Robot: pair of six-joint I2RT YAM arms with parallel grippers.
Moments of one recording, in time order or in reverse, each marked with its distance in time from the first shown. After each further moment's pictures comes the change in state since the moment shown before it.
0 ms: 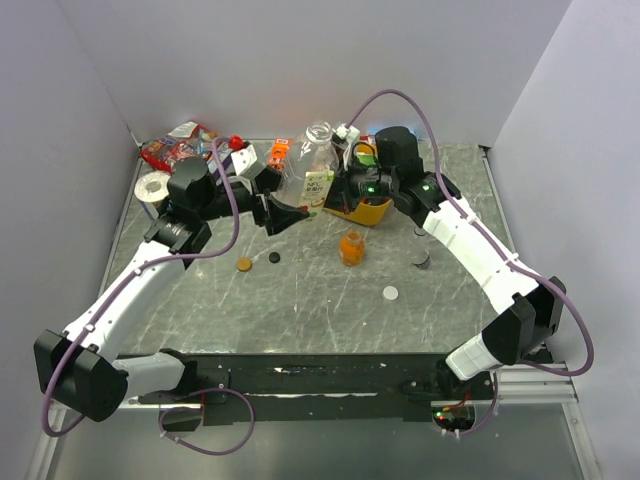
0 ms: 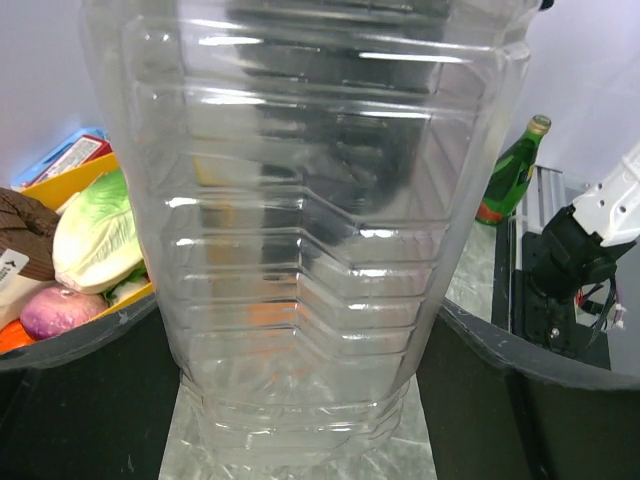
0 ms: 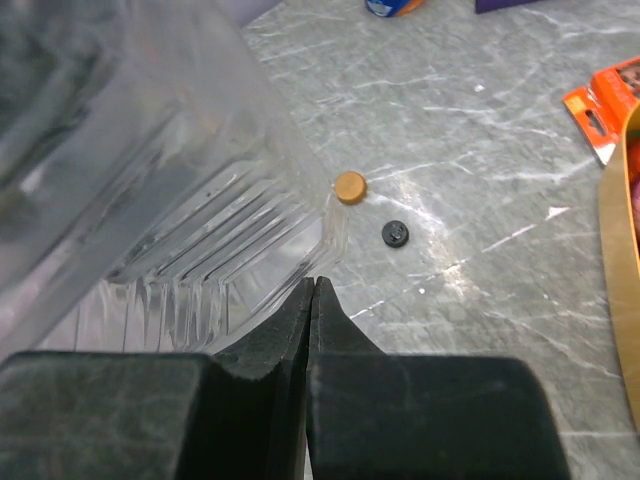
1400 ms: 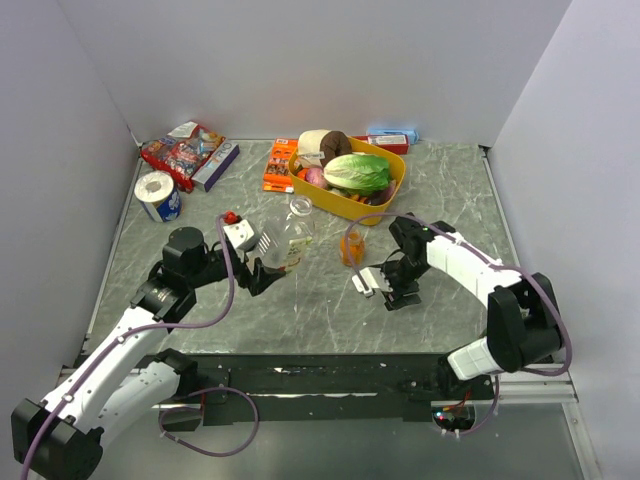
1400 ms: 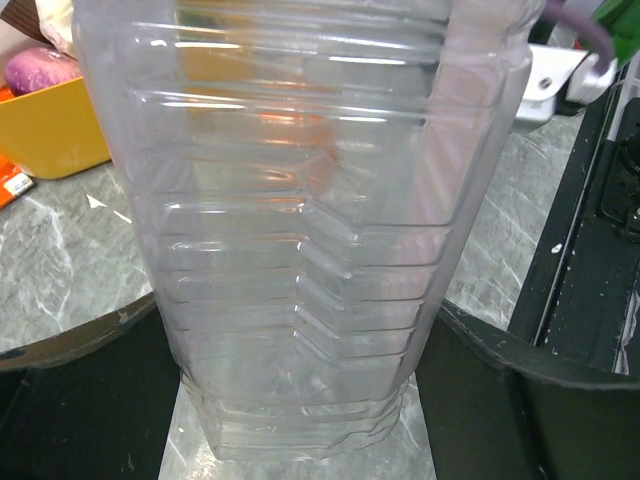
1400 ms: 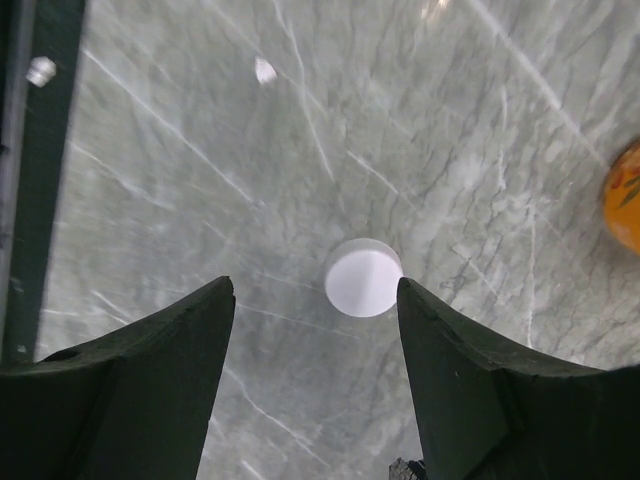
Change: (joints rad) left arm -0.023 -0.414 -0.474 -0.188 -0.254 0.190; right arm -0.165 -0.064 -0.600 -0.571 0.214 -1.619
